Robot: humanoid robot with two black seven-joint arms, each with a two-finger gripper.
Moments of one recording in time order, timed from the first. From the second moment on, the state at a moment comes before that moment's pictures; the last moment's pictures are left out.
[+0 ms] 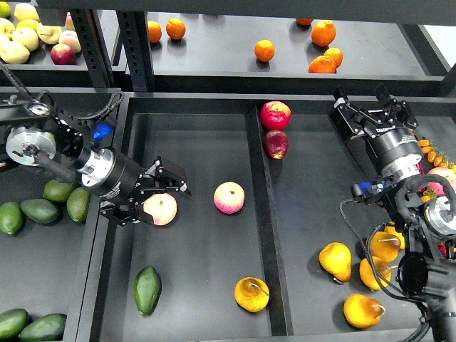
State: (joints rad) left arm -1.33 0.54 0.27 -1.28 0.07 -0.49 0.49; right arm 0.33 0.01 1.66 1.22 0.38 -0.03 -0.38
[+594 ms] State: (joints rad) left arm -1.36 0.29 0.57 -1.13 0.07 -0.49 0.49; right arm 0.31 0.01 1.65 1.23 0.38 -0.02 -0.38
